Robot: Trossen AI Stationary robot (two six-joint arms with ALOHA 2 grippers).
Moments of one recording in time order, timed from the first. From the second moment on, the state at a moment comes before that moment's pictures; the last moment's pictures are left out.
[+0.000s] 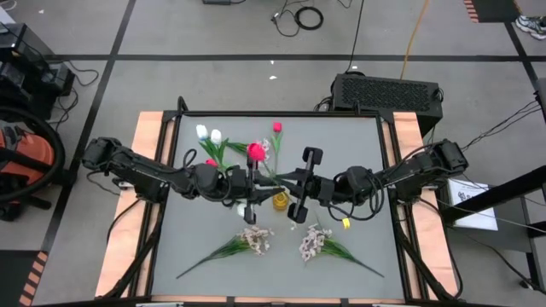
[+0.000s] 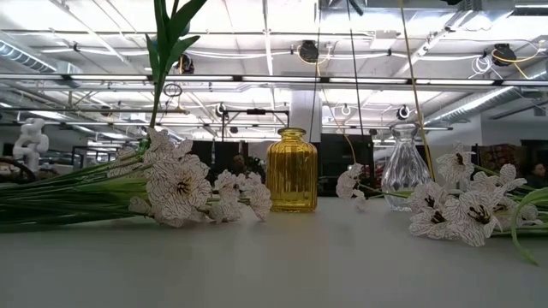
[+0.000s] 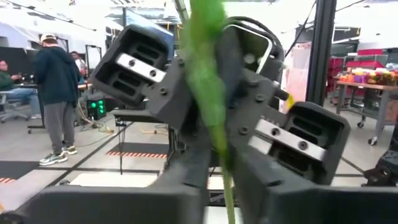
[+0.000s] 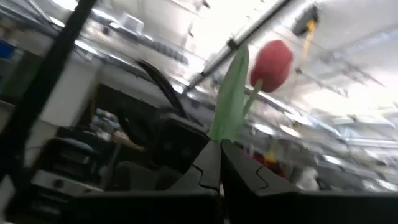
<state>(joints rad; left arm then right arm) -0.23 1.44 0.95 0.69 -0.20 0.04 0.25 1.56 0.95 1.16 0.27 -0.55</state>
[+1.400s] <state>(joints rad) -0.20 1.36 0.95 0.33 -0.34 0.11 0.12 1.44 0.95 0.61 0.18 0.18</state>
